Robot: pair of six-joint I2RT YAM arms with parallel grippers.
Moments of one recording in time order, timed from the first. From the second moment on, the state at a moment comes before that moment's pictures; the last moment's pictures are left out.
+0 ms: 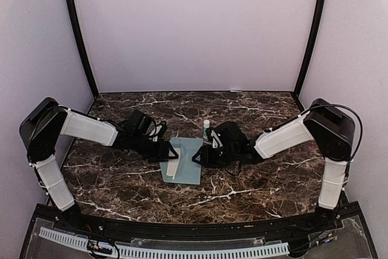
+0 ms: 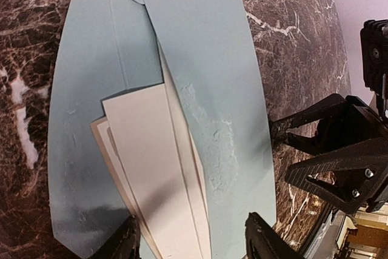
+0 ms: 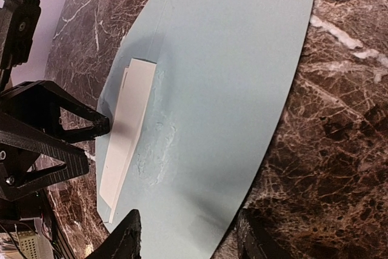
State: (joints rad) left arm -0.62 1.77 0.89 -0.05 0.45 -0.58; right arm 0.90 1.92 0.97 0.23 -0.21 0.80
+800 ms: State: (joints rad) left arm -0.64 1.78 0.90 -0.04 0.40 -0.59; right arm 0.89 1.91 0.95 0.24 -0.19 0.82
